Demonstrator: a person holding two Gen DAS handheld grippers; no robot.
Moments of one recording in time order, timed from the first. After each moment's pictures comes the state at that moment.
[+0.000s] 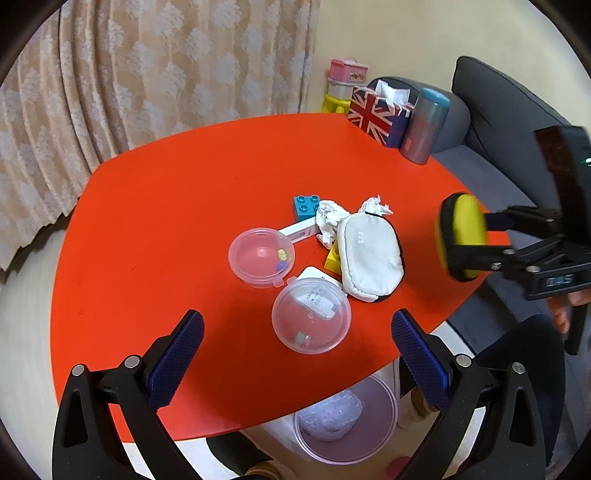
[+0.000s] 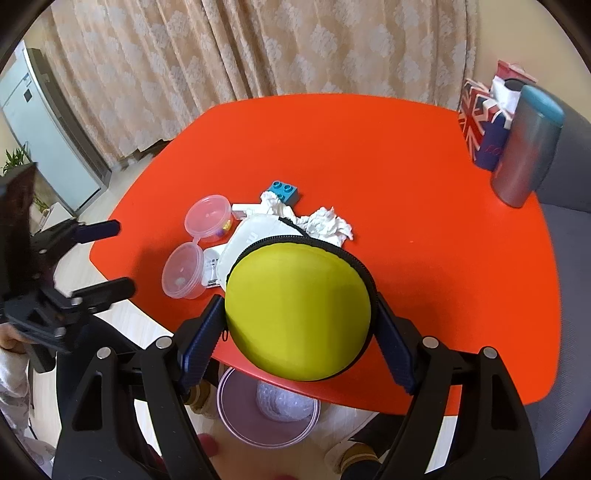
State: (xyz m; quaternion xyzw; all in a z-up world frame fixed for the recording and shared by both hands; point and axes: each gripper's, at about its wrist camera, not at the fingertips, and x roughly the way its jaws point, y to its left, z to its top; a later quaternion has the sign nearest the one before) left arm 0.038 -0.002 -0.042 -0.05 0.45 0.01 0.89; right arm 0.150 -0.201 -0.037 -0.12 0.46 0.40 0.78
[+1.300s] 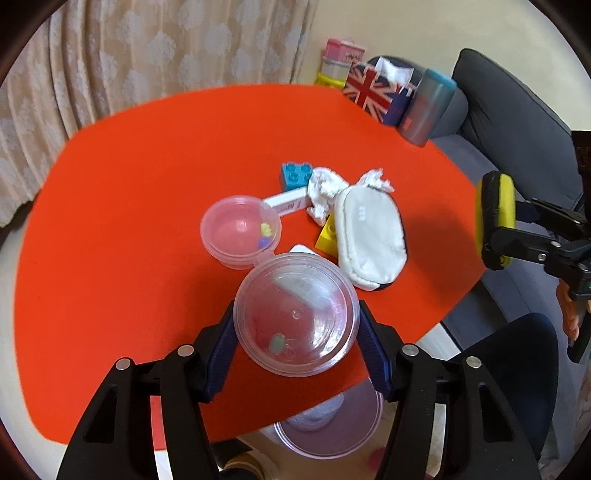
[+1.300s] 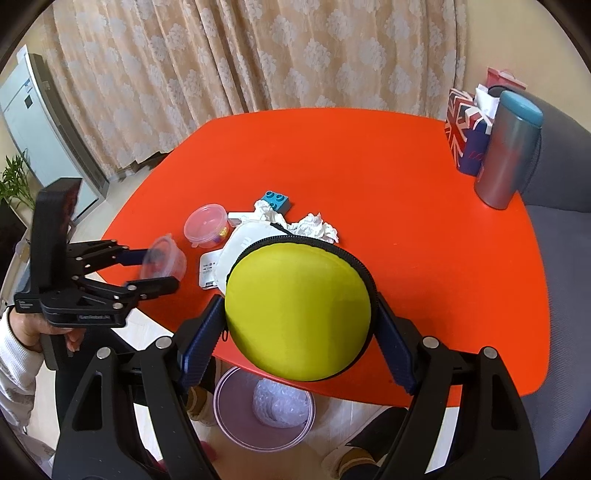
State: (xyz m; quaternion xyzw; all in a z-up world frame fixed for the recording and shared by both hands) left arm 0.043 0.003 -0.066 -0.09 0.47 -0.02 0.88; right arm 0.135 -0.216 -0.031 -0.11 0.43 0.39 0.80
